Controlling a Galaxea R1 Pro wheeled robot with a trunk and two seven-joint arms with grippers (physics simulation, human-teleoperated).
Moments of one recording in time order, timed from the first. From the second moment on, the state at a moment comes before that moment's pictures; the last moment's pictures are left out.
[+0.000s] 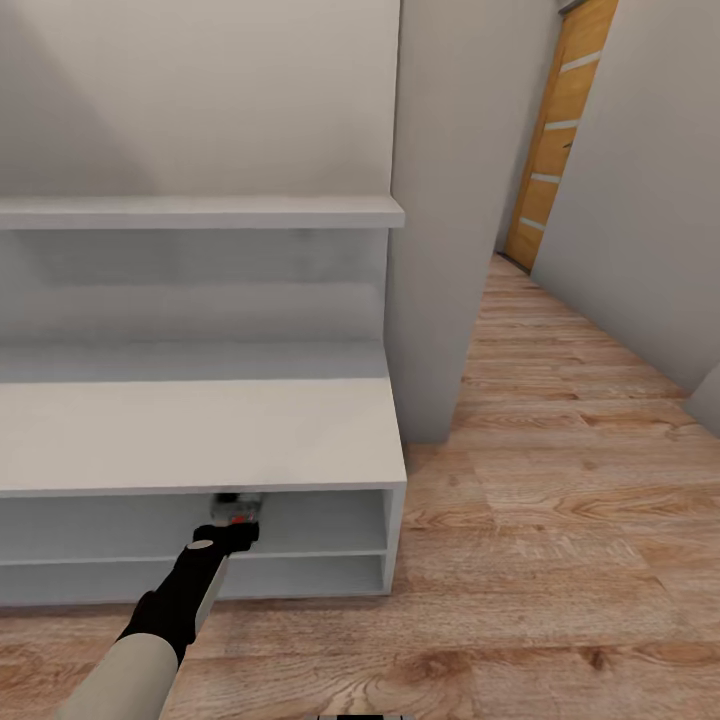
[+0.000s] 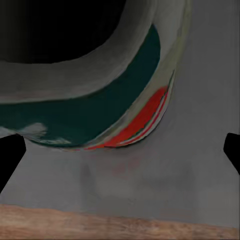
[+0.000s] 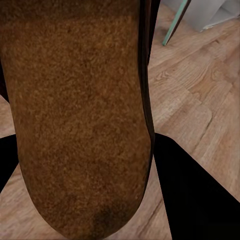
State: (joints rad) left arm -0.61 -0.02 0.14 -0.69 -0.14 0.29 0.07; right arm -0.25 -0.32 -0.90 -0.59 0.23 -0.28 -0.09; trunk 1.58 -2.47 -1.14
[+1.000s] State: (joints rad) left arm -0.60 -0.02 0.14 -0.72 -0.14 0.29 0.07; right arm -0.25 -0.32 -0.90 -0.59 0.23 -0.28 -0.09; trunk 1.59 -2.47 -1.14
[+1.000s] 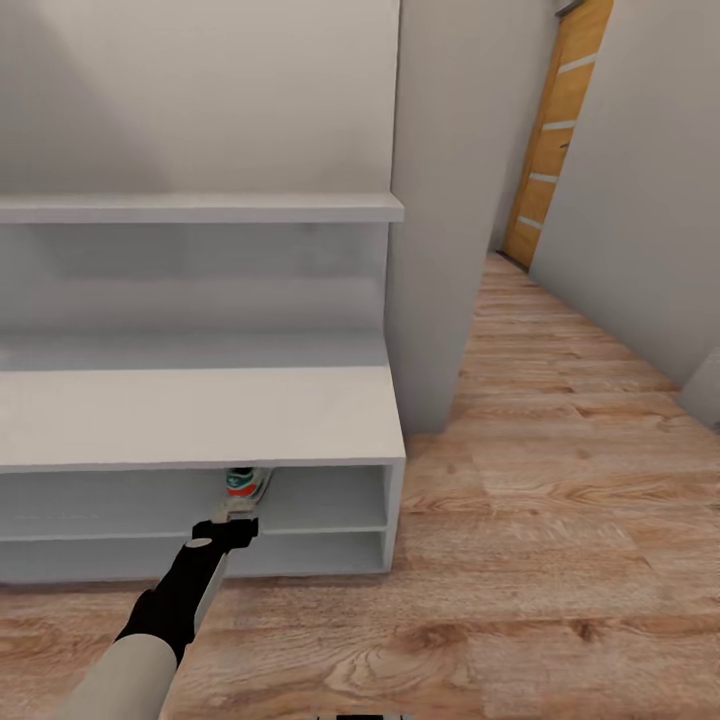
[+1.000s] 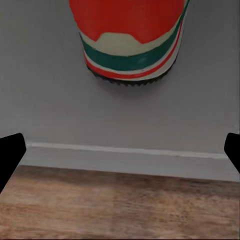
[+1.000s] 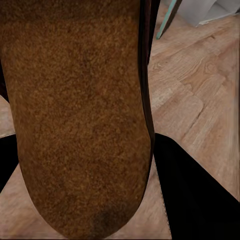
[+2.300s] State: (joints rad) left arm -0.21 0.18 0.54 -0.64 -0.03 -0.29 -0.68; right arm -0.25 -0.25 -0.90 -0.59 0.30 -0.28 -0.09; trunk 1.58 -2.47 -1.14
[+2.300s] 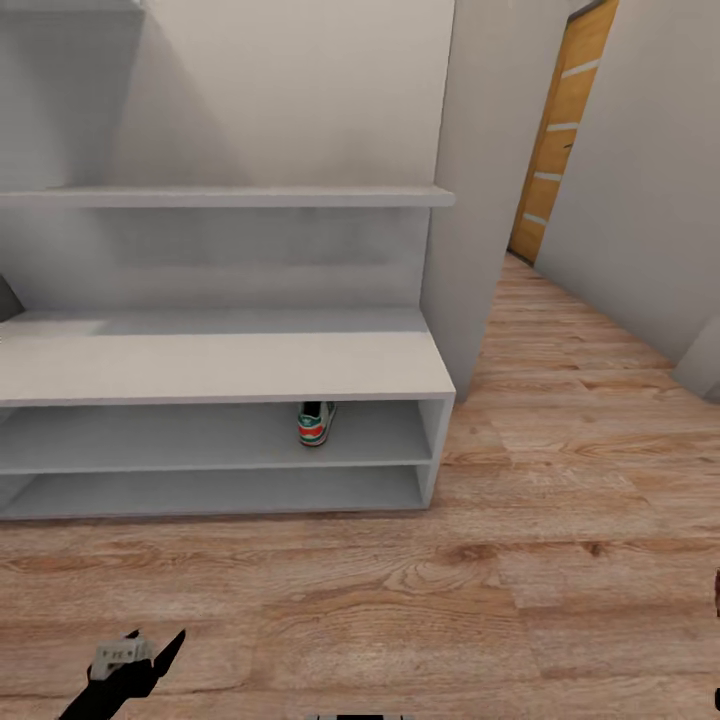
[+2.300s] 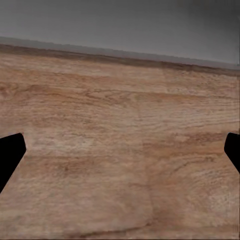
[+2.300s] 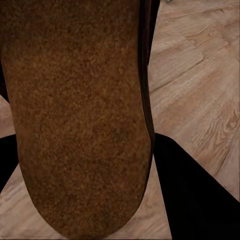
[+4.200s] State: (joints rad) left arm -0.18 0.18 0.58 -0.57 -0.02 -0.36 -0.69; right arm -0.25 -0.21 -0.83 -0.59 0.30 -0.29 -0.10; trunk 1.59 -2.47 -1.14
